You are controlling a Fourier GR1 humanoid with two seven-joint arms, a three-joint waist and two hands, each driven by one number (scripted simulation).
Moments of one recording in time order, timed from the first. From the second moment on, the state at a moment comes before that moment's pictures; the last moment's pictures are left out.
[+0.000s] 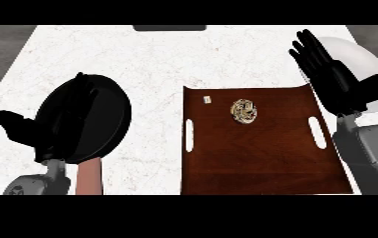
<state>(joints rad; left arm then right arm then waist) -0.09 0.27 -0.08 -1.61 0.33 0.21 0.18 -0.39 -0.45 0.12 -1.40 -0.48 0.03 0.05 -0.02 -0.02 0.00</state>
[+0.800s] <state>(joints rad) -0.01 0.26 -0.17 -1.52 0.22 0.18 0.22 -0.45 -0.51 -0.04 -1.18 -0.19 -0.21 -0.28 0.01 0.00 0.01</state>
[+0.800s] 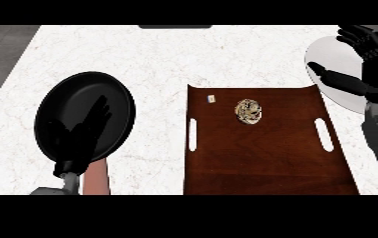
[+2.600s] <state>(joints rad) 0.00 0.20 -0.13 -1.52 0.18 0.12 0.22 -0.46 -0.51 0.40 -1.47 0.27 0.11 0.46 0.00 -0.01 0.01</state>
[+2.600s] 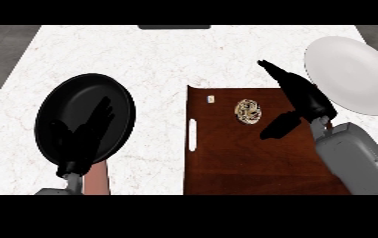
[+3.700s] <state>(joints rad) -0.02 0.17 -0.10 -1.49 0.15 0.08 0.22 -0.46 -0.35 0.43 -1.34 0.52 0.12 0.50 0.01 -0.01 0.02</state>
